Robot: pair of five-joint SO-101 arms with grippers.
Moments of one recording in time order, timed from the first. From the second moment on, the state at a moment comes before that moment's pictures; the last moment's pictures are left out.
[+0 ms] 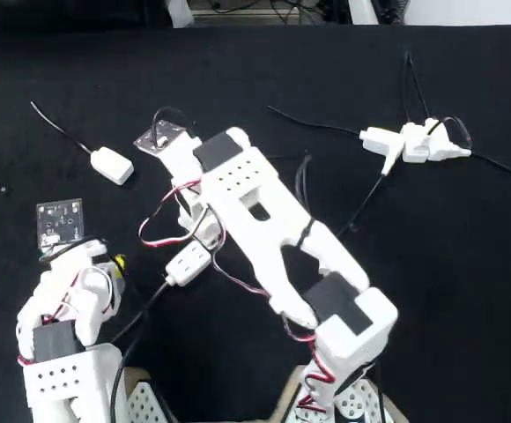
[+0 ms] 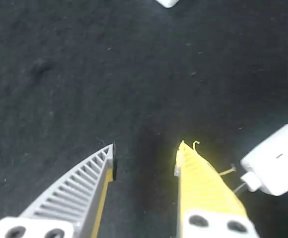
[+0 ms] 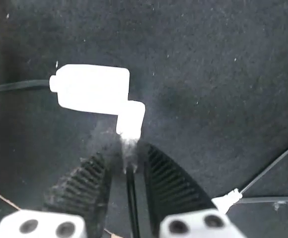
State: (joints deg) left arm -18.5 -91.6 84.4 64.5 -6.8; right arm -36.2 13.6 -5.8 90.7 12.6
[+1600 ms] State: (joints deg) left arm -19.2 -91.6 88.2 64.5 -6.8; right arm -40.9 25.2 -15.3 93.8 11.9
